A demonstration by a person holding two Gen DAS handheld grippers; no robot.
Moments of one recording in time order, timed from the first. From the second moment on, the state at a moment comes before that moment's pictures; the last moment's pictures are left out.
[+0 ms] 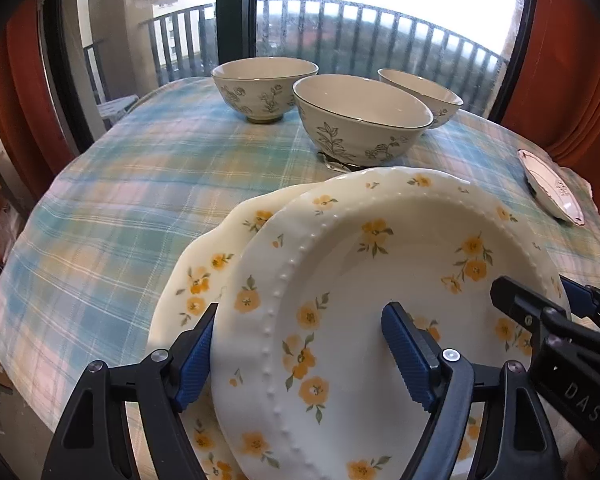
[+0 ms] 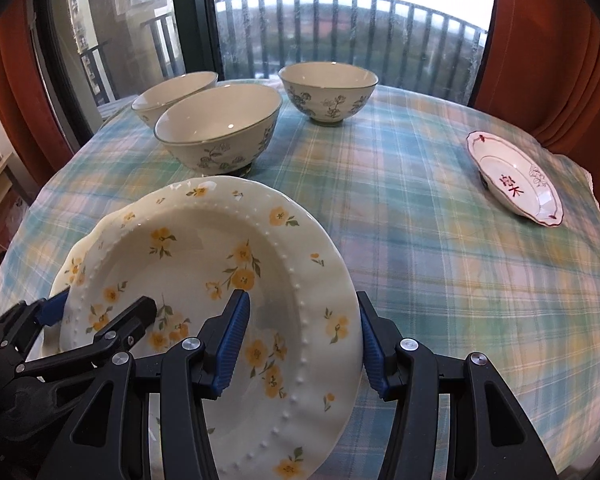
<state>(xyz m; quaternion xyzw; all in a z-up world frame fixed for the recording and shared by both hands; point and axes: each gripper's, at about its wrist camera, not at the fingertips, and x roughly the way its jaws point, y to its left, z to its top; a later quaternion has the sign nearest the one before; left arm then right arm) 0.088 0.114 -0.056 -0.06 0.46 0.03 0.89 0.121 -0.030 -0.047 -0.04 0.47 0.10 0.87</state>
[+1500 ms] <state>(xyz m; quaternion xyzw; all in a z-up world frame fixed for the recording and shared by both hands) 0.072 0.118 -0.039 -0.02 0.42 0.07 0.90 0.103 -0.011 -0.053 -0.08 0.45 0.11 0.88</state>
